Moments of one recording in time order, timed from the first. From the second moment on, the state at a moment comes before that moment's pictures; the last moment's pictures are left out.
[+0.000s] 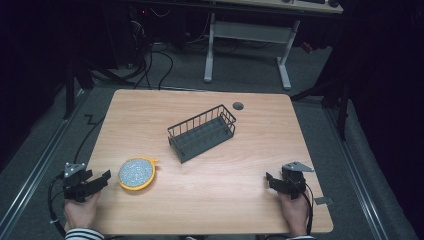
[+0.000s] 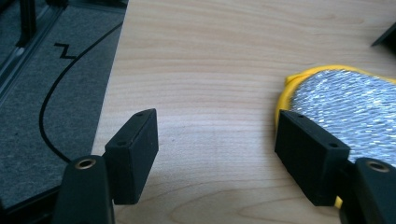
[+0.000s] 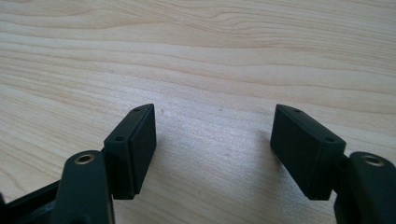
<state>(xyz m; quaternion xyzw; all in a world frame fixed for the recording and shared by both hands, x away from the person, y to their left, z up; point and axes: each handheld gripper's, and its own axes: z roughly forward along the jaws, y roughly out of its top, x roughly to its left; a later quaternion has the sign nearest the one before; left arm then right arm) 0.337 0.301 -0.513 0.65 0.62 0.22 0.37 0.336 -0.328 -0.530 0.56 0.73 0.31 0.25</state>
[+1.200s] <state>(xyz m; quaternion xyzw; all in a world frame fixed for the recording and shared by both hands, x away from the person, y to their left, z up) 0.393 0.151 -0.414 0.77 0.49 0.15 0.39 0.336 -0.328 -0.530 0.56 0.73 0.31 0.25</state>
